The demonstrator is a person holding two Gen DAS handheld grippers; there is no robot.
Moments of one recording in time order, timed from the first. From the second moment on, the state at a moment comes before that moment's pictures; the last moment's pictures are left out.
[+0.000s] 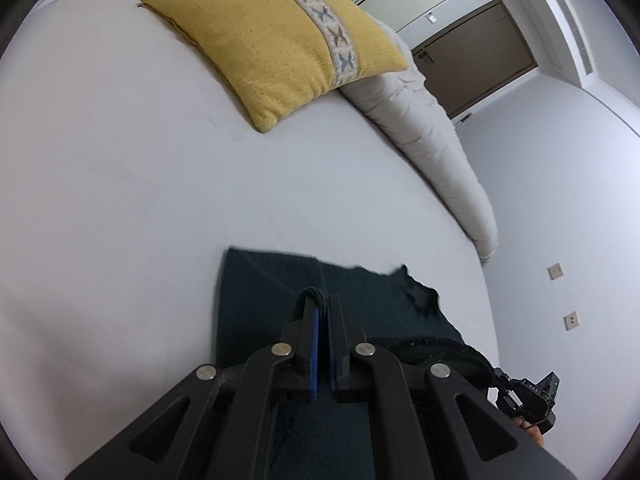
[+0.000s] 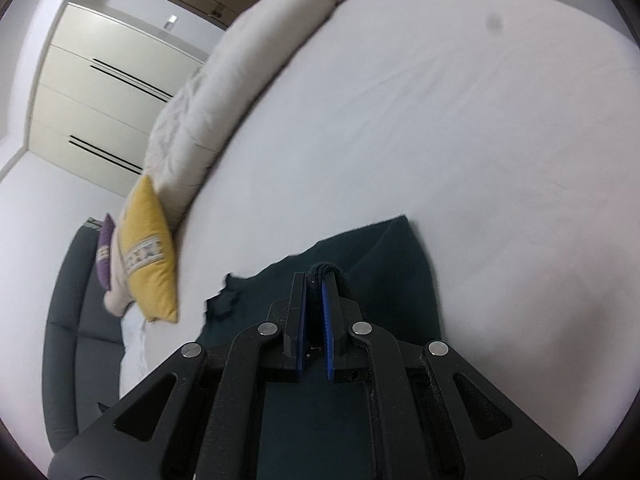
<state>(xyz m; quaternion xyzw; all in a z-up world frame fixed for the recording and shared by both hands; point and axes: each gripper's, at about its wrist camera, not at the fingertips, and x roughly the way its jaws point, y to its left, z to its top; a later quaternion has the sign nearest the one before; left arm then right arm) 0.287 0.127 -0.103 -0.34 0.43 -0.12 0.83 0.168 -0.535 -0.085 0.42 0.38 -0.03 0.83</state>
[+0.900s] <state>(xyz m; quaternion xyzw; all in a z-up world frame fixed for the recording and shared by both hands) 0.281 0.112 -0.113 -0.23 0.43 -0.08 0.87 0.199 -0.495 -0.104 0.22 0.42 -0.08 0.88</state>
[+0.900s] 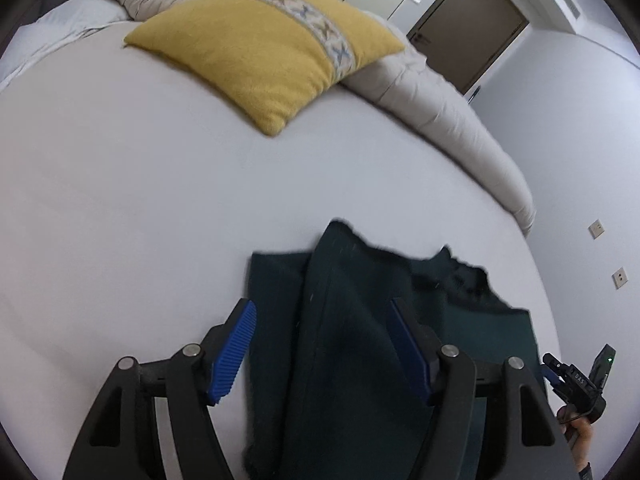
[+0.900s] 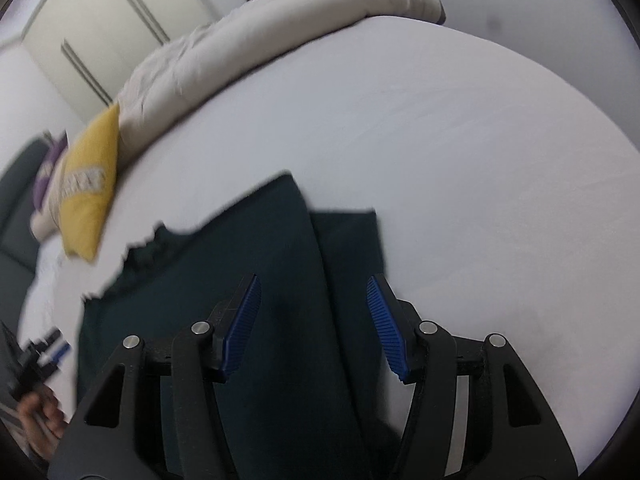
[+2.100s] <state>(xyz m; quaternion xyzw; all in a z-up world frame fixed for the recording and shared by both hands) 0.265 0.141 -0.144 -0.25 0.43 -0.04 0.87 0.163 -0.474 -0.104 0.12 0.41 -0.13 0.89</state>
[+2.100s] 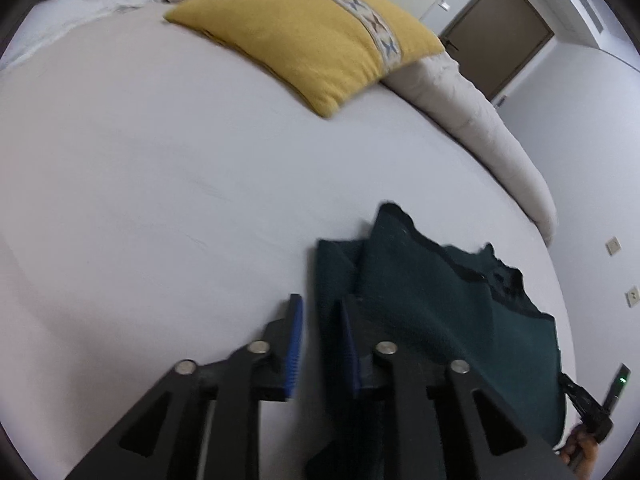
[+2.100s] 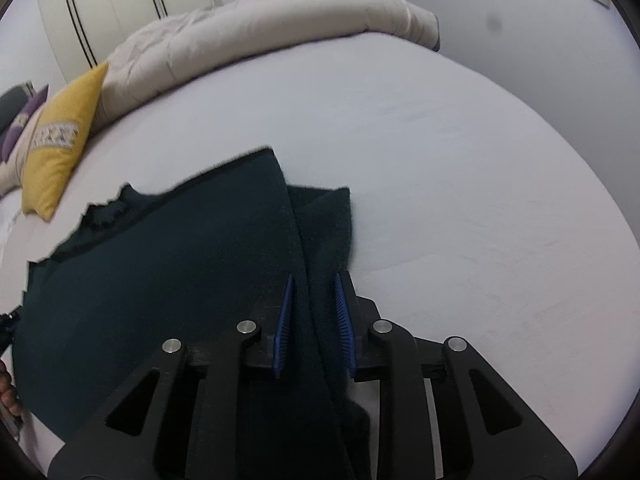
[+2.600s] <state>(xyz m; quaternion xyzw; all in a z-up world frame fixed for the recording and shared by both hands) 0.205 0.095 -0.139 -0.14 0.43 -0.06 0.89 0.127 -0.474 -0.106 0.13 0.42 -0.09 0.89</state>
